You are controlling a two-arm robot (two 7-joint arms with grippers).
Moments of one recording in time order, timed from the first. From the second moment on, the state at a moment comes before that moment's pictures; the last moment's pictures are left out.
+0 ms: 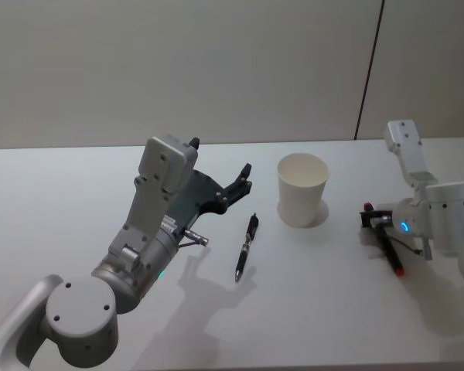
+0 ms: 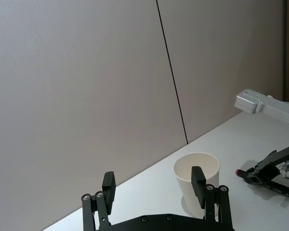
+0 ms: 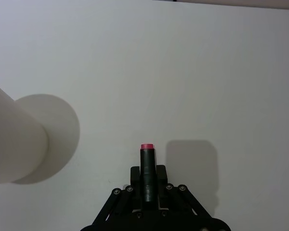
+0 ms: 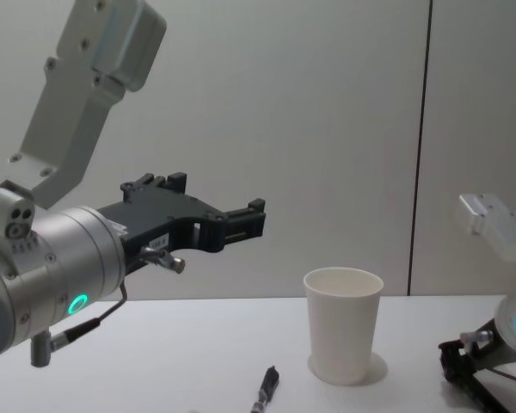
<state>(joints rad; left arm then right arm) -0.24 0.38 0.45 -1.63 -0.20 0.01 -0.01 0.75 0.05 -0.23 -0.71 0.13 0.62 0.08</state>
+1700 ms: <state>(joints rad) -0.24 0.38 0.45 -1.63 -0.20 0.01 -0.01 0.57 0.09 -0.24 -1.07 0.15 0.08 0.16</state>
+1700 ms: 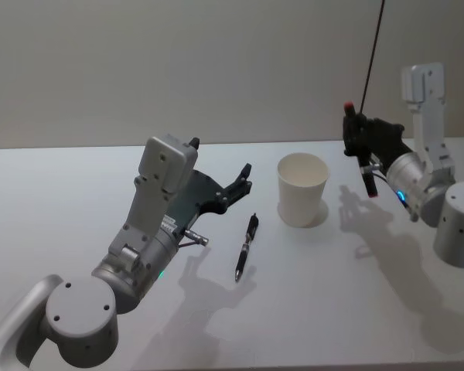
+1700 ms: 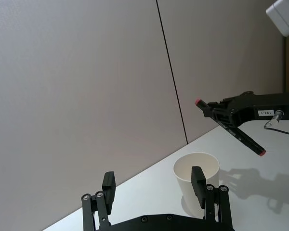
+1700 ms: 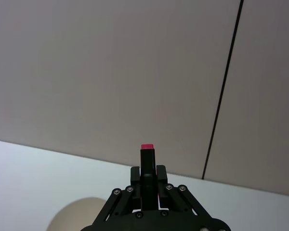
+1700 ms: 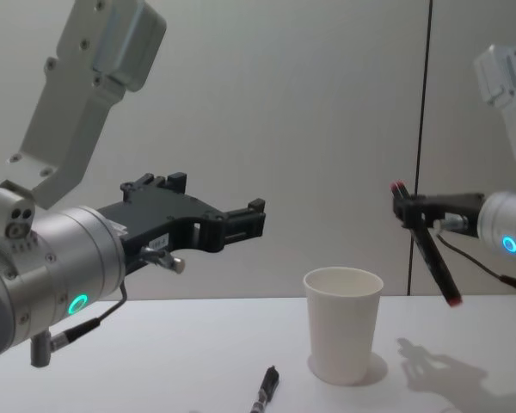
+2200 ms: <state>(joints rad) -0.24 0.38 0.45 -1.63 -0.20 0.01 -0.01 0.64 0.04 -0.27 -0.92 0.16 -0.23 0.23</state>
